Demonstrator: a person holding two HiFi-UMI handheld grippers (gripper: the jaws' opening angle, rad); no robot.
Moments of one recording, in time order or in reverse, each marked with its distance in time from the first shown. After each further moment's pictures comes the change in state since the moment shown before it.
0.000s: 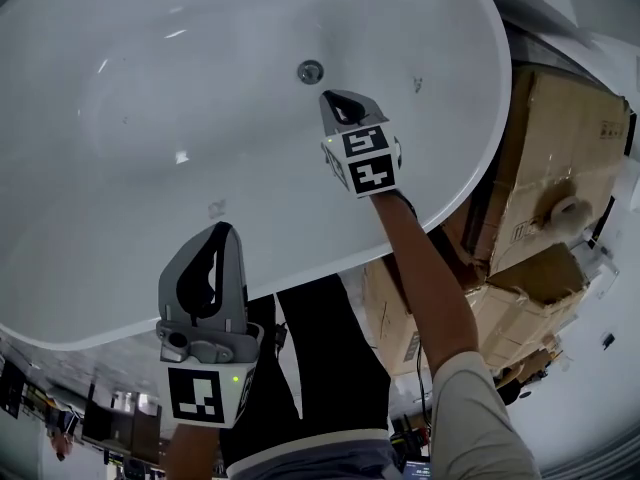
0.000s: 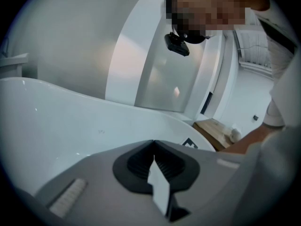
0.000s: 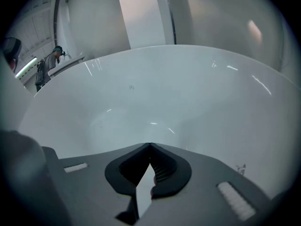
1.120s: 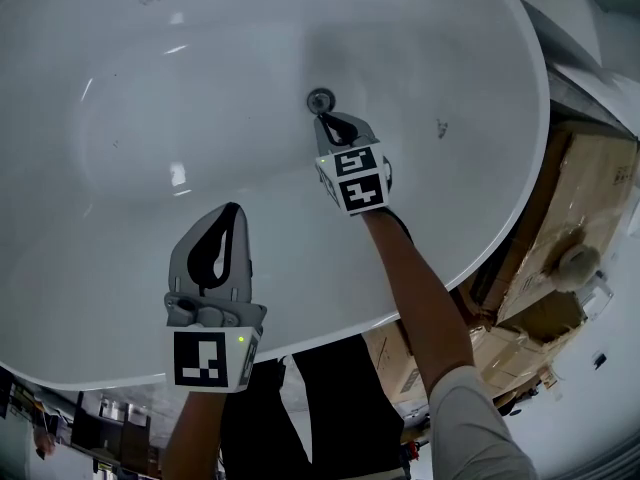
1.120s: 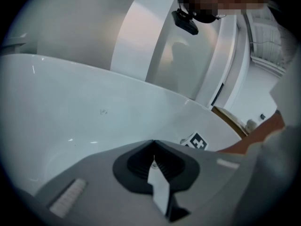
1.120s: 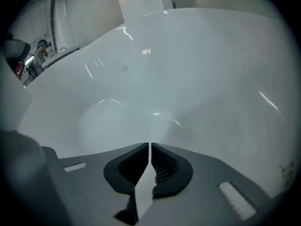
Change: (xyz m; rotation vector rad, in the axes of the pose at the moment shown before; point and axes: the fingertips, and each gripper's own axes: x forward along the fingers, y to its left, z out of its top) left arm 0.108 0.062 -0.090 -0.069 0.164 0.044; right arm 0.112 -0.010 -0.032 -0.007 0.049 0.018
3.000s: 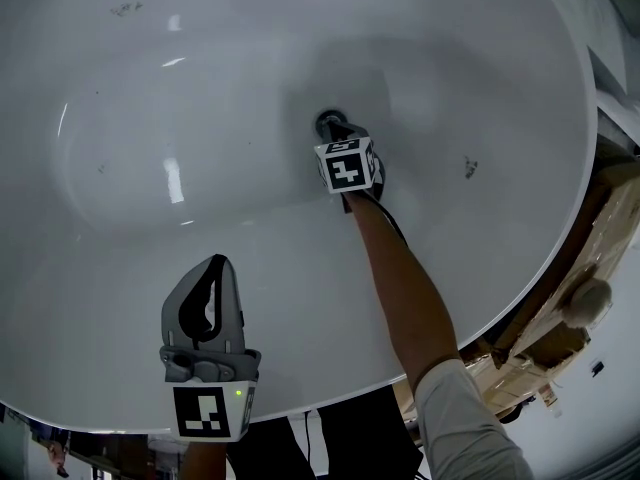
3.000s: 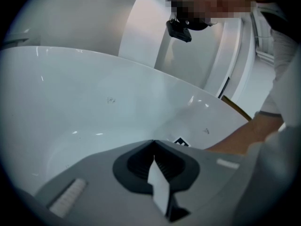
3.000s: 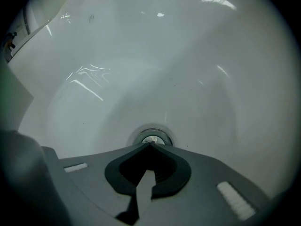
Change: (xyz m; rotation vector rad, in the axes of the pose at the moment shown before) left arm 0.038 0.043 -0.037 0.025 -0.021 0.058; right arm 0.145 -0.056 -0.094 0.055 0.252 -0.119
